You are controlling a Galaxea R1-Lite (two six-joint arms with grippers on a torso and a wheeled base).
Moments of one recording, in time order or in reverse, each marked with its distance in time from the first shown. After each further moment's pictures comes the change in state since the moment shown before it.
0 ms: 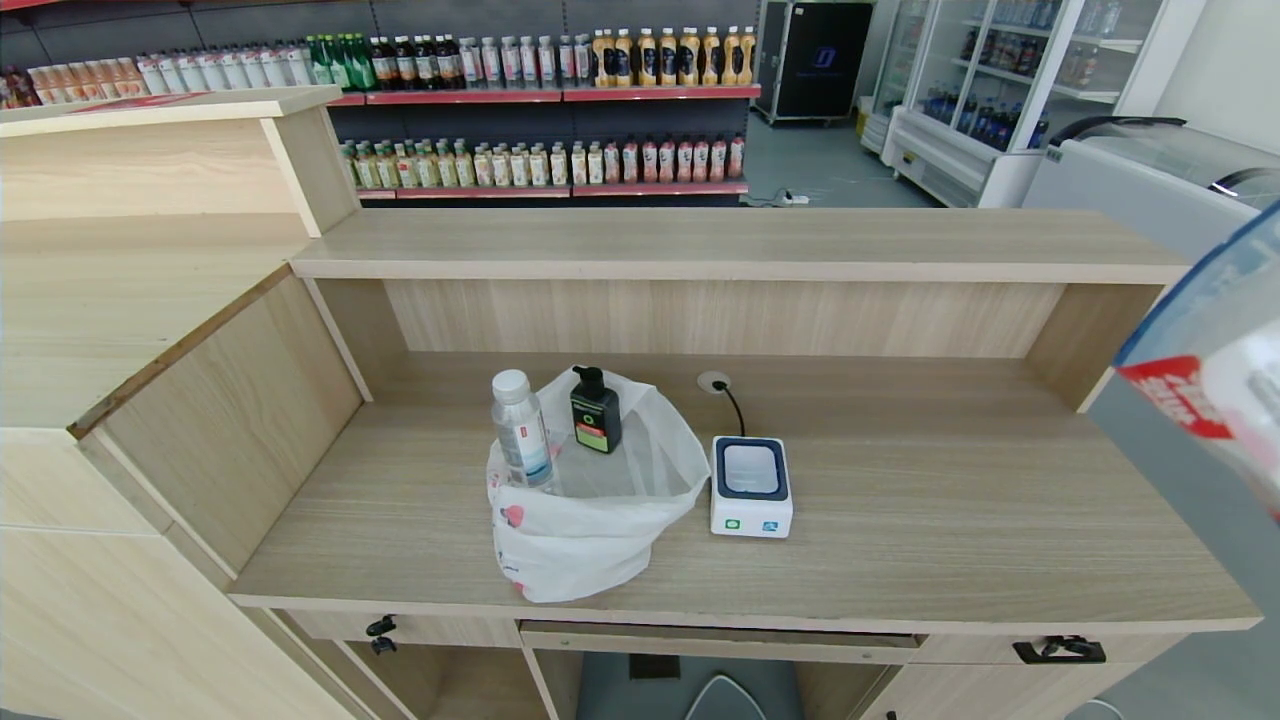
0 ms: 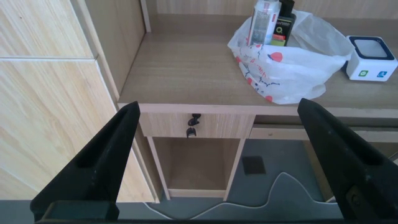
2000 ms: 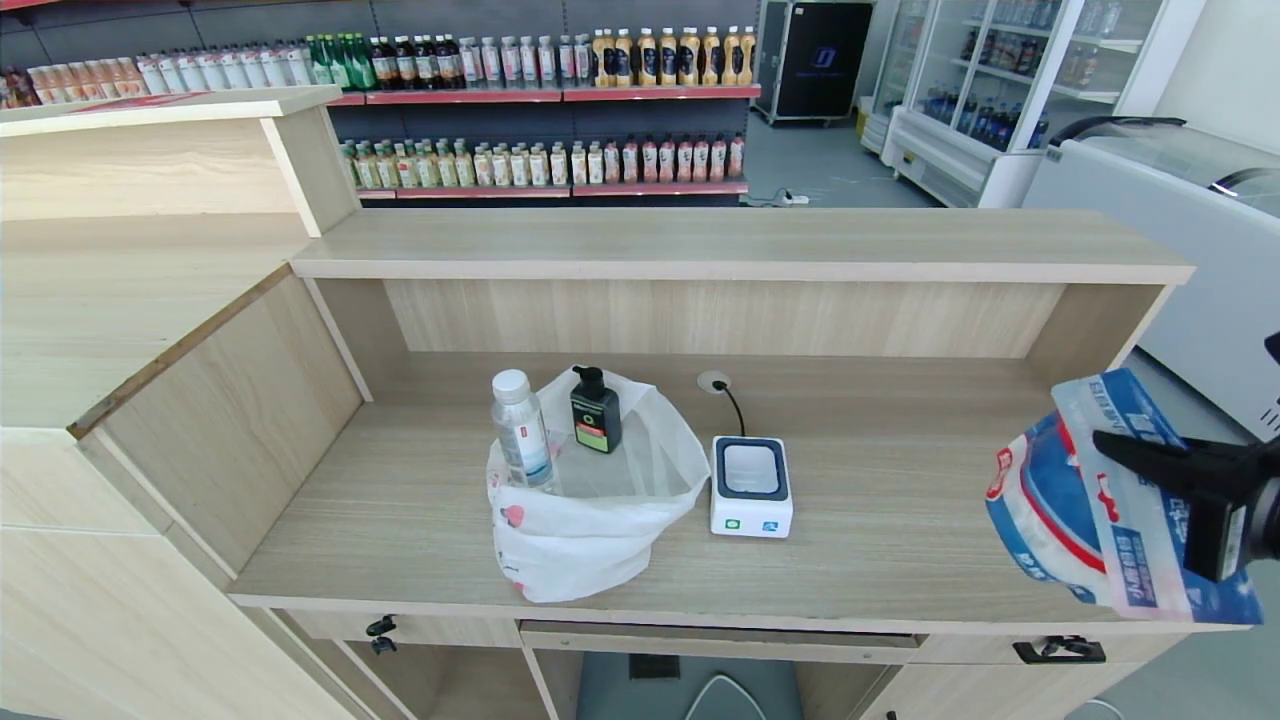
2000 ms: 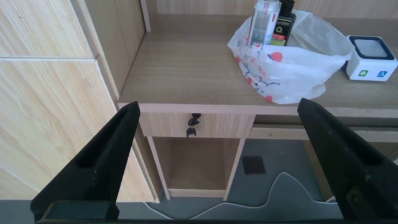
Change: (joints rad) left arm 0.000 0.000 0.000 0.001 0.000 0.000; right arm -0.437 0.292 -0.117 0.363 -0.739 2.248
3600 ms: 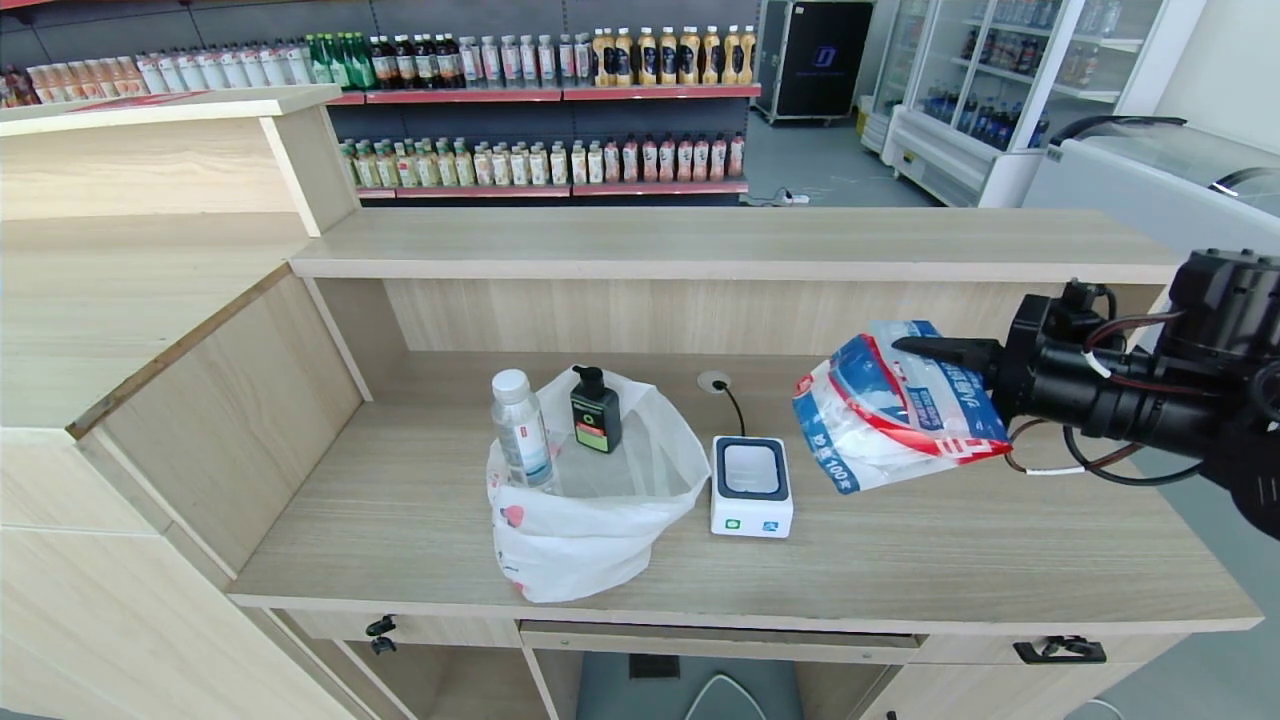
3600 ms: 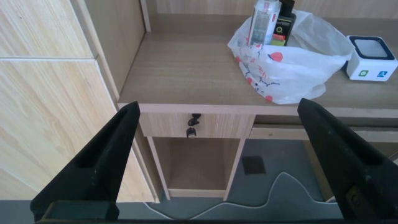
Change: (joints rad) left arm 0.000 0.000 0.000 0.000 0.000 0.000; right arm -0.116 0.606 -0.240 -0.505 0.694 1.539
